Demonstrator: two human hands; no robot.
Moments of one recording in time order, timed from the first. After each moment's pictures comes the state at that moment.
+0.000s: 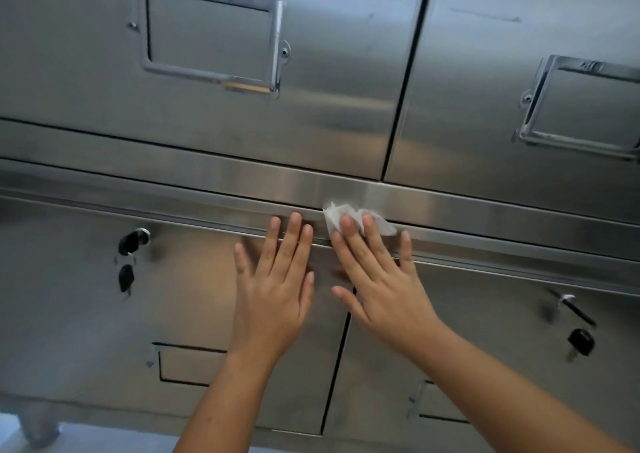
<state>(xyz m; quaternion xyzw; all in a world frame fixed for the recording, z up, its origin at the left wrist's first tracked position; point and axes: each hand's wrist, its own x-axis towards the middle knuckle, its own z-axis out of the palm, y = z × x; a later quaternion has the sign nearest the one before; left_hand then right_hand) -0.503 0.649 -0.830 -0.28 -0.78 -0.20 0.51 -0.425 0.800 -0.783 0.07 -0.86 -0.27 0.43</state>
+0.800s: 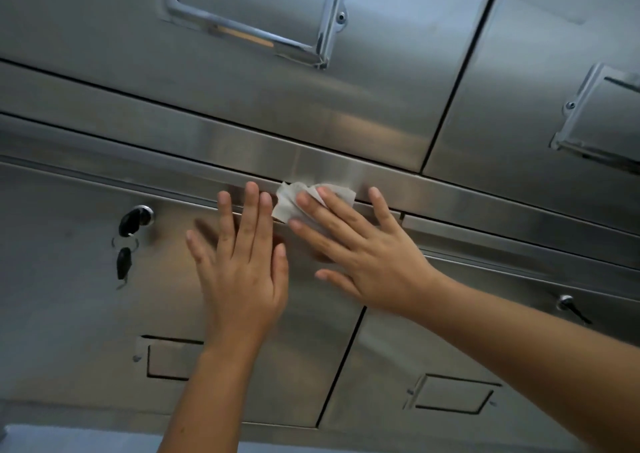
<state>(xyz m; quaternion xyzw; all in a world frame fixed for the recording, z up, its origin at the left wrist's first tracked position) -0.518 0.616 -0.828 -0.20 -0.79 -0.32 0.49 -0.450 0.764 -0.741 0.19 -0.81 -0.43 0.35</state>
